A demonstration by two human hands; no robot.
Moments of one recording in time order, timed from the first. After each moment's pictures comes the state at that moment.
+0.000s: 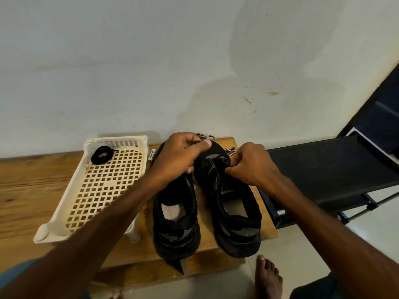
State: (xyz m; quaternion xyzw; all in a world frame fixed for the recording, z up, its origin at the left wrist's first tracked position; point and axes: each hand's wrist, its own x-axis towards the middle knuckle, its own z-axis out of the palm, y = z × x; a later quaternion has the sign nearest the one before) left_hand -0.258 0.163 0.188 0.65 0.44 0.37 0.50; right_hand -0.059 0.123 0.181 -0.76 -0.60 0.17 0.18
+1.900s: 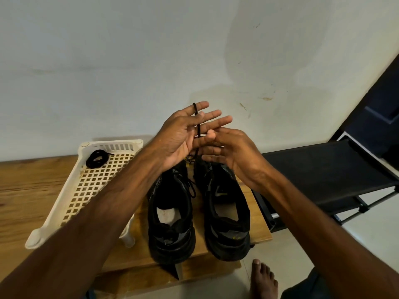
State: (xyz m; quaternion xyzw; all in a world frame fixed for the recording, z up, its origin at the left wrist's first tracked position) left_hand -0.239 0.175 0.243 0.44 0.21 0.40 0.78; right_hand -0.088 0.113 0.222 -0.45 -0.49 0.56 0.50
